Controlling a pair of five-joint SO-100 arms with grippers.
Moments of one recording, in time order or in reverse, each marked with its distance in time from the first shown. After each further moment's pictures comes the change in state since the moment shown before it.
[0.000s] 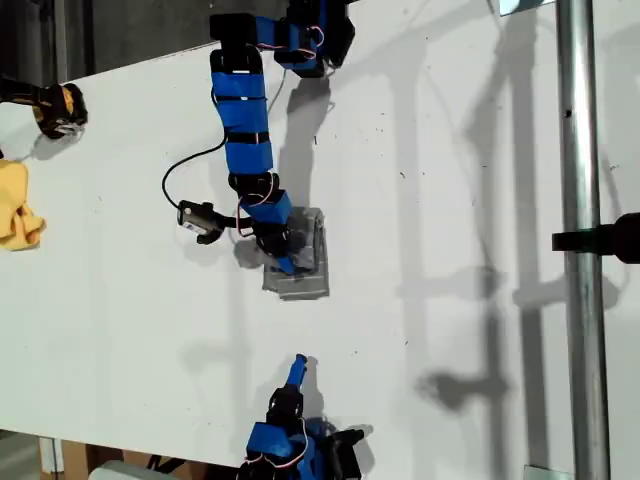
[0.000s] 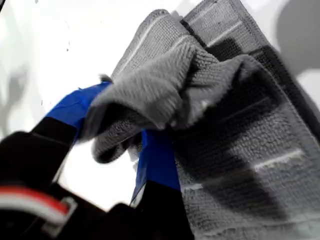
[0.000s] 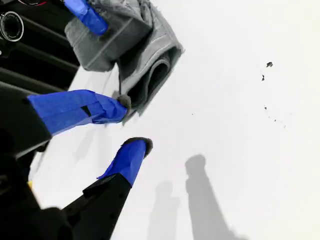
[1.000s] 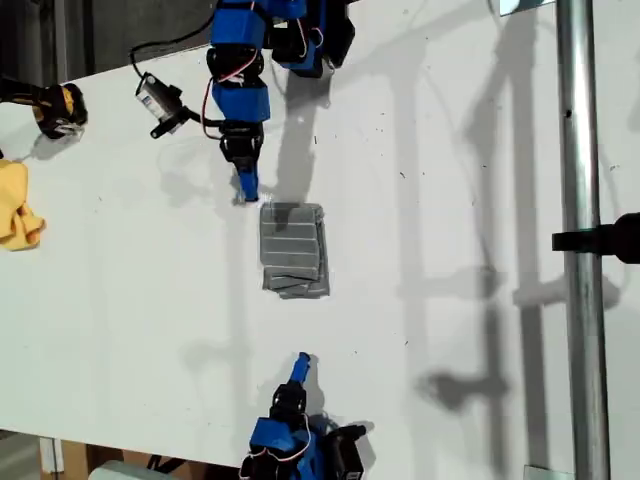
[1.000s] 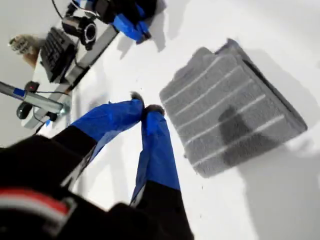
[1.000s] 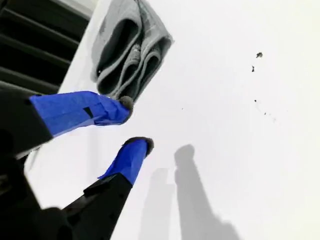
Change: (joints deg) arm 0 -0.1 0.0 4.3 -2.5 -0.5; arm 1 4.1 74.1 51.7 1.8 3.0
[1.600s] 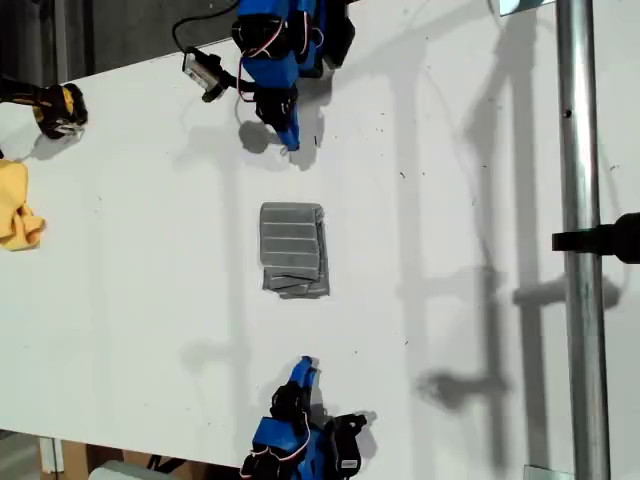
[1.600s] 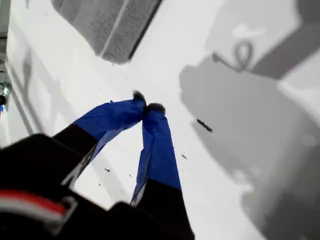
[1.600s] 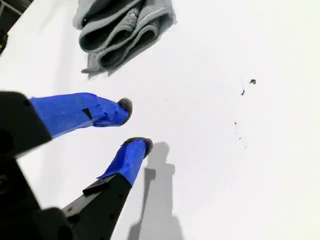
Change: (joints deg) arm 0 2.1 0.0 2.0 3.8 -20.6; arm 1 -0.4 38.0 21.0 42.2 14.8
